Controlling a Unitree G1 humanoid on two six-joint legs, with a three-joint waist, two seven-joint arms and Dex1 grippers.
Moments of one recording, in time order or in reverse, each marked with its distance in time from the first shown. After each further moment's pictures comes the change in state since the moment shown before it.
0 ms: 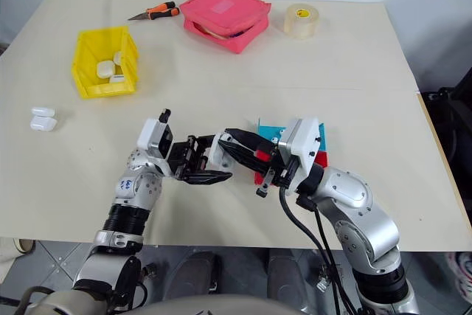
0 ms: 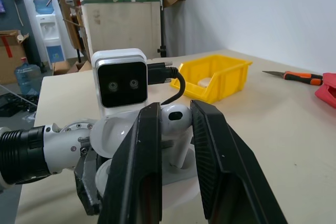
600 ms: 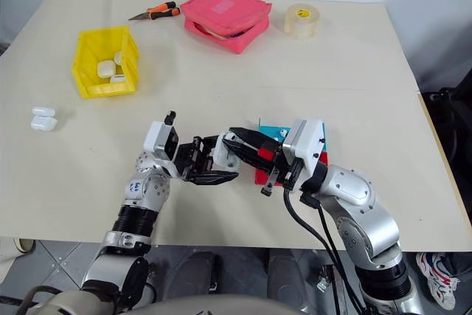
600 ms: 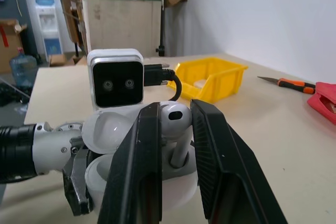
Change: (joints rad) left arm 0.000 -0.056 0.004 0.050 0.017 -0.055 0.001; right arm 0.002 -0.057 0.006 0.049 -0.031 -0.079 0.051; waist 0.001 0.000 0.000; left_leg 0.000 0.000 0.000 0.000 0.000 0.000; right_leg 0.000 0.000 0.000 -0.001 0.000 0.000
